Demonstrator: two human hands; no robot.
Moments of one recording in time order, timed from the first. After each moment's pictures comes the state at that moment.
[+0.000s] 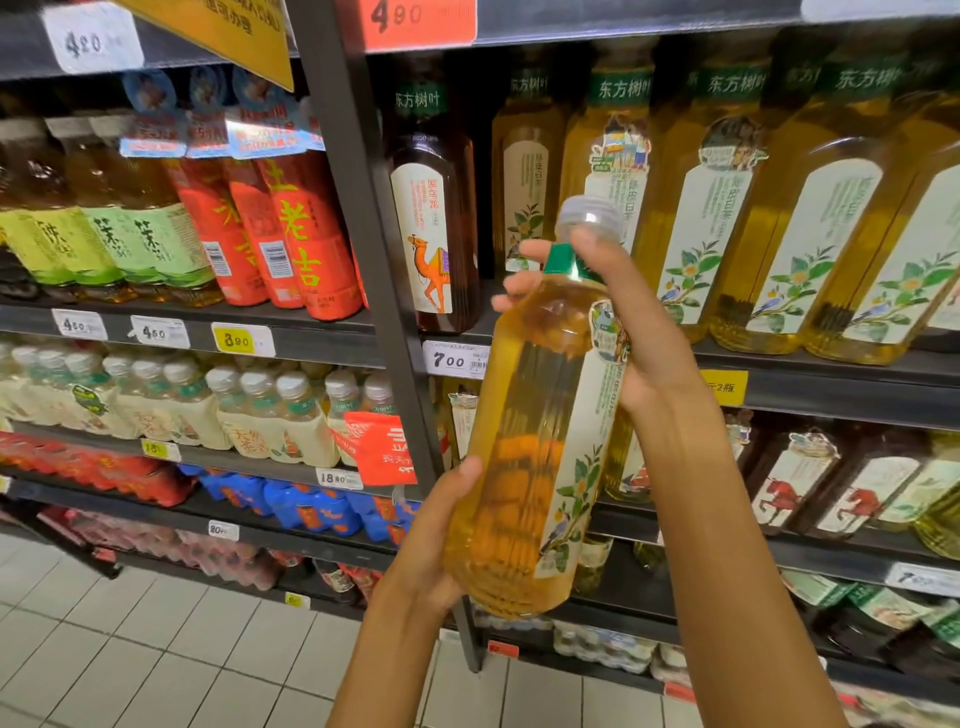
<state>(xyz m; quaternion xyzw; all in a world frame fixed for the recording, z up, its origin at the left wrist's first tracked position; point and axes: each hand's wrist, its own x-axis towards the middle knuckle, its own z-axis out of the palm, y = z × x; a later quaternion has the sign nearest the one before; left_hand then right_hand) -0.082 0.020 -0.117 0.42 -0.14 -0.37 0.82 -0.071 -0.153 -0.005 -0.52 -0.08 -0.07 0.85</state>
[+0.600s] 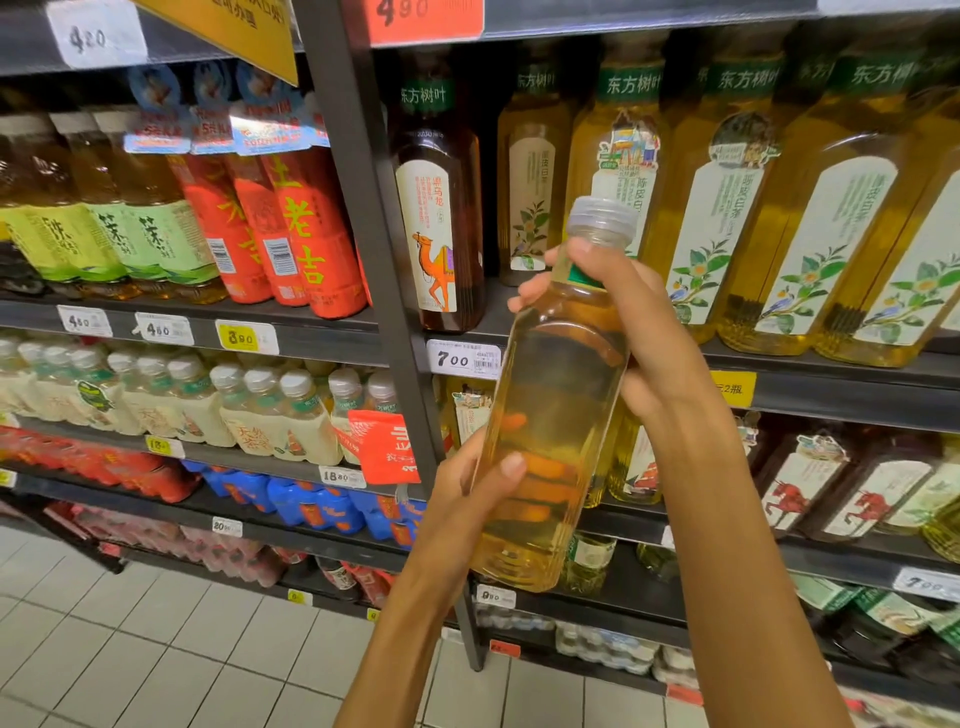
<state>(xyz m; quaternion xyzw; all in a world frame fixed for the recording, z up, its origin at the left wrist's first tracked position) -0.077 0.011 -0.114 0.60 -0.21 -0.21 0.74 -0.070 -0.154 -0.009 -0.62 -0.04 -0.17 0.77</state>
